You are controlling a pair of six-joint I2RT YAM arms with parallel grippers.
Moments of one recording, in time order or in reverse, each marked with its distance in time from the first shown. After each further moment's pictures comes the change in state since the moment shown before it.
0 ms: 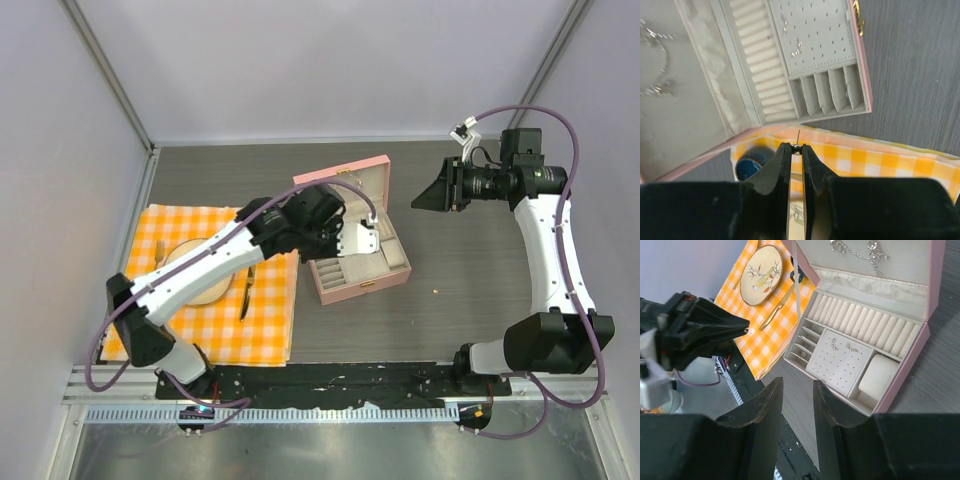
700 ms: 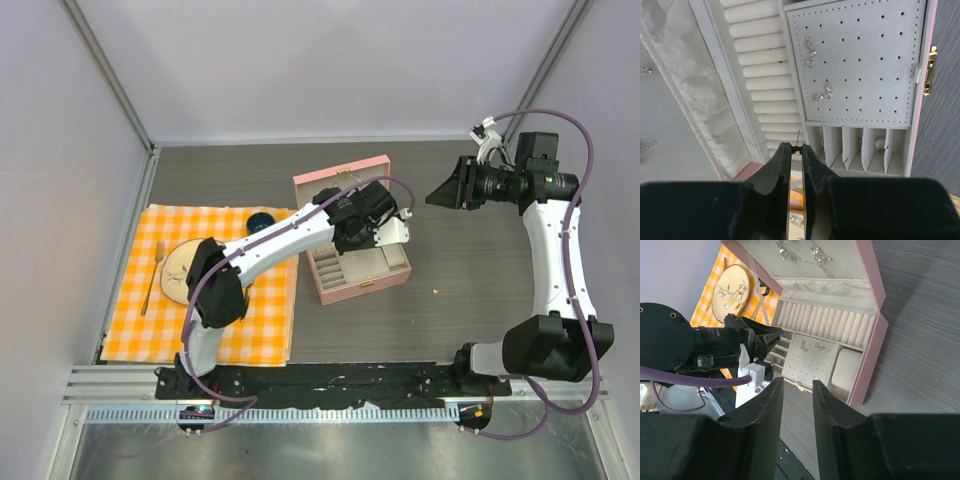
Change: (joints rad) left arm -0.026 0.488 0.295 -0.063 -0.226 -0.143; right arm -0.088 -0.027 -0.042 0.060 0.095 0.052
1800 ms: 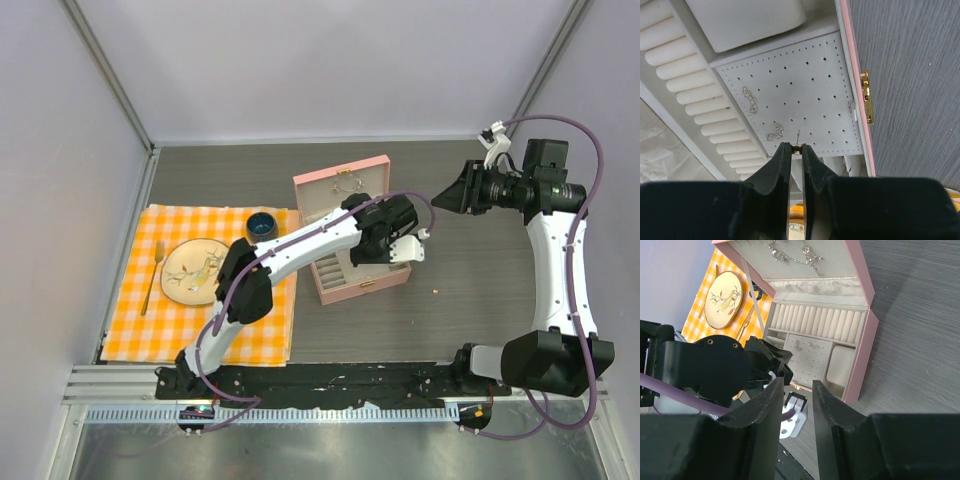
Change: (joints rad) left arm -0.061 0.196 0.225 -0.175 0.093 0.034; right arm -0.036 -0.073 -0.045 0.013 0.026 0.018
